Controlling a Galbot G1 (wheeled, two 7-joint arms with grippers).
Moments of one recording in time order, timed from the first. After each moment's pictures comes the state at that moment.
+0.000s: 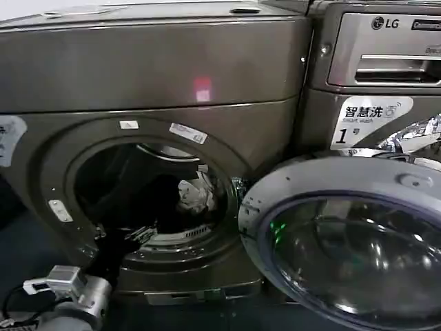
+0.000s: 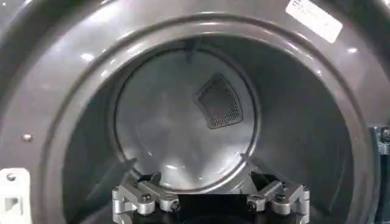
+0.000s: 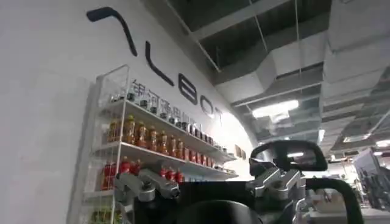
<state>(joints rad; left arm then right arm) 1.39 -1.43 -0.63 -2.51 -0.15 0.67 0.05 -1.74 0.87 2.50 1.76 0.88 -0.44 -0.12</state>
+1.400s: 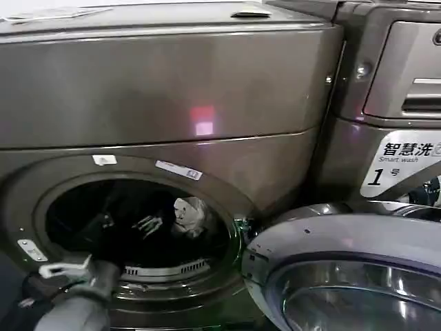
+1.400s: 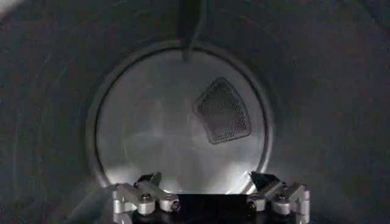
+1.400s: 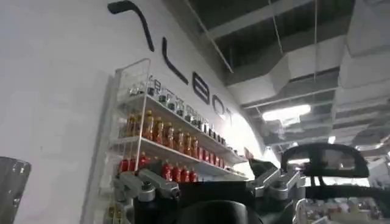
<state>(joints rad) 0.82 -1.43 -0.44 -1.72 -0.11 0.41 -0.02 -1.78 0.87 2.53 1.79 0.81 -0.42 -0.14</state>
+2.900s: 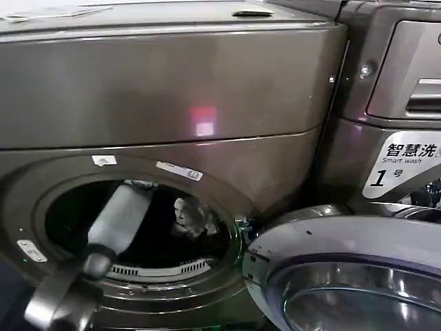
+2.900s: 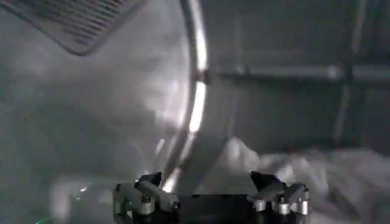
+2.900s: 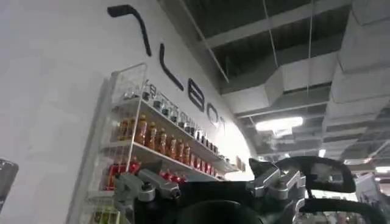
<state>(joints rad) -0.06 -1.30 0.21 -0.54 0.51 0.19 1.00 -1.76 0.87 2.52 1.76 0.79 -0.40 -0.16</state>
